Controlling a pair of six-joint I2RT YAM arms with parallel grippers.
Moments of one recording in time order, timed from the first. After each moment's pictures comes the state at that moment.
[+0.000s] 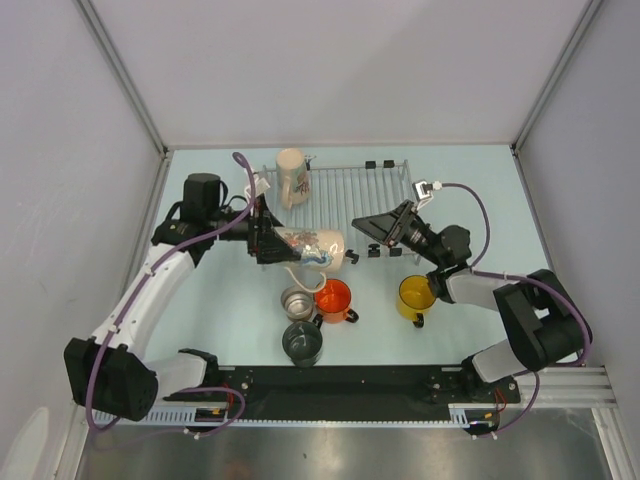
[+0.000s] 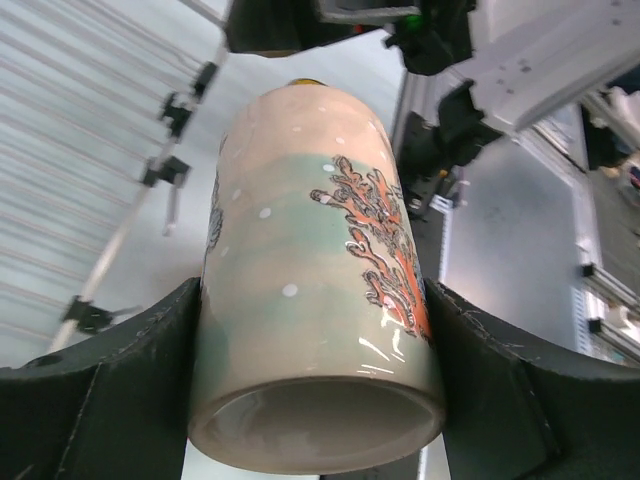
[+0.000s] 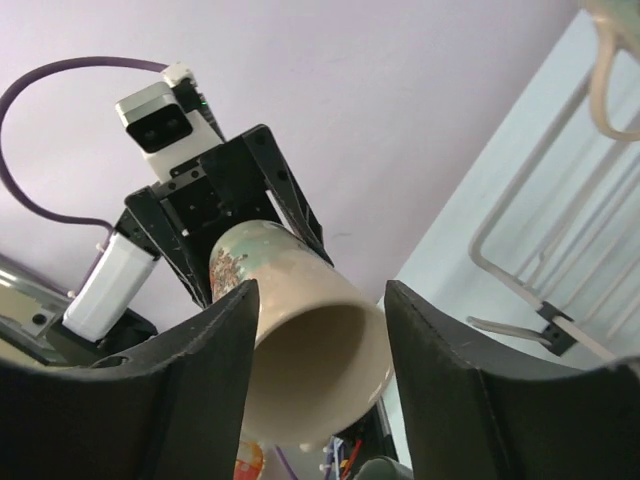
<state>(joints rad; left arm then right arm) -0.23 1.17 1.04 -0.50 1.17 0.02 0.42 1.48 0.53 1.32 -0.62 1.27</state>
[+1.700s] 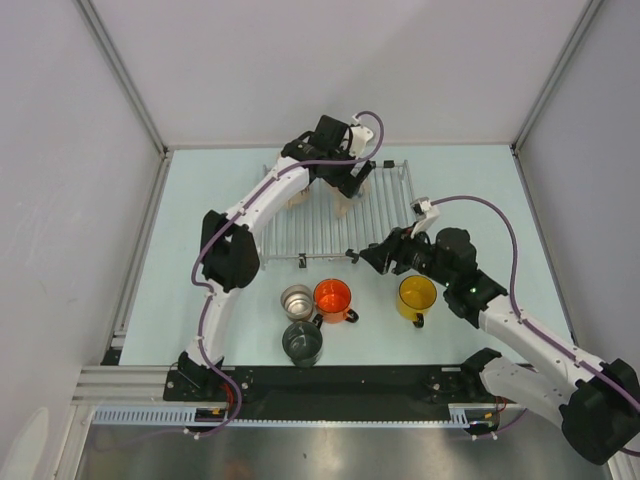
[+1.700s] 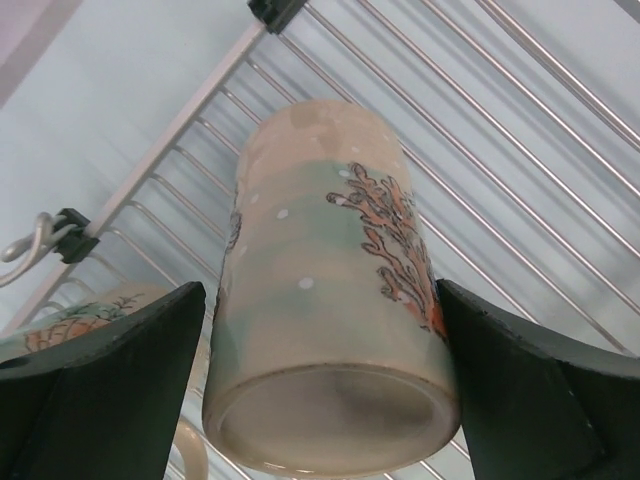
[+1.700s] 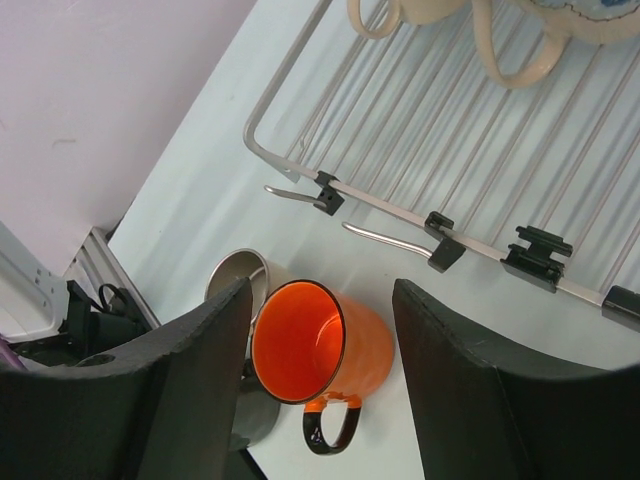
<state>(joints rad) -0.58 2.27 2.24 -0.76 0.09 0.21 0.55 0.95 0.58 0.16 -0.30 0.53</state>
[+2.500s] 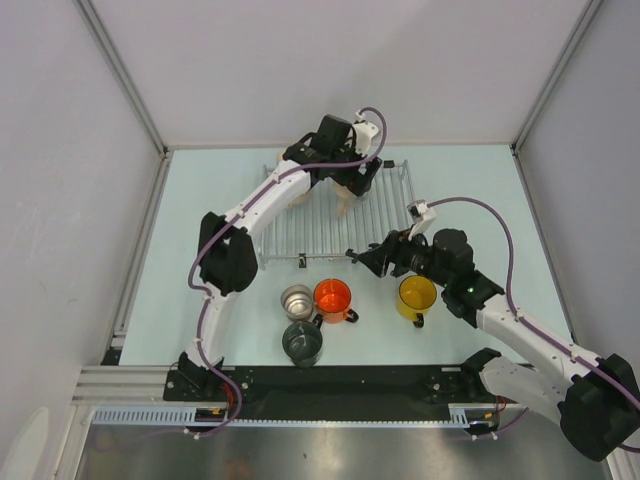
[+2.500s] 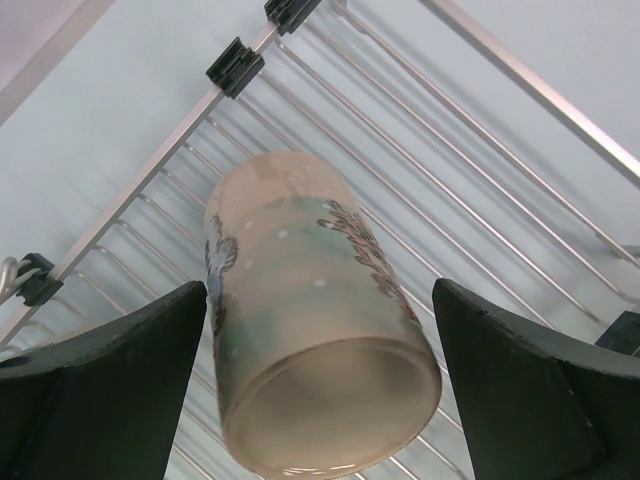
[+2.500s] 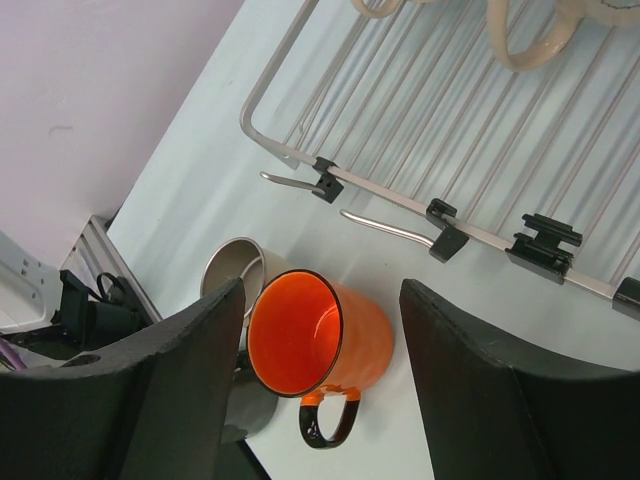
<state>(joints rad) -0.60 2.22 2.17 -0.64 0.15 0.14 0.55 0.97 0.57 0.18 -0.32 0.53</state>
